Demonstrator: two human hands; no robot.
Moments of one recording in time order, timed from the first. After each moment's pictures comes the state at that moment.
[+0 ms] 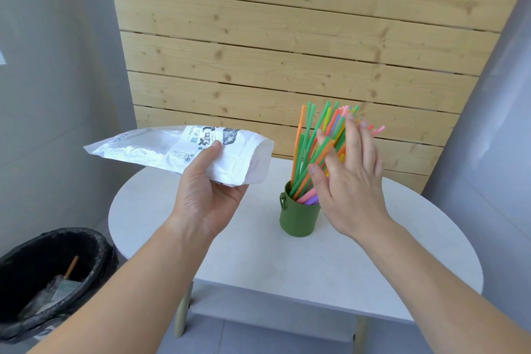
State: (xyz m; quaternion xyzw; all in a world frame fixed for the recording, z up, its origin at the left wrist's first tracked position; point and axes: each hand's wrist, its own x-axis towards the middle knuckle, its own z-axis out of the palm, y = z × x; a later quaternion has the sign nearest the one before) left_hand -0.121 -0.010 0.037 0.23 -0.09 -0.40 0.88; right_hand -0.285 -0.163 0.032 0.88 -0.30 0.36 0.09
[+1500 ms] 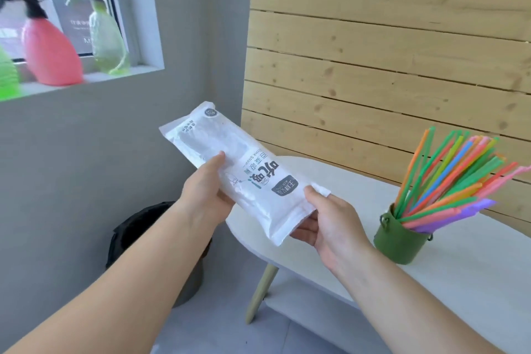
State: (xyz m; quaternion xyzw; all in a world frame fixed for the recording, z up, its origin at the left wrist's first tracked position) left_hand -0.027 0.133 0.036 0.42 0.02 -0.28 0.86; right_hand -0.171 0.003 0.032 0.55 -0.29 0.20 -0.76
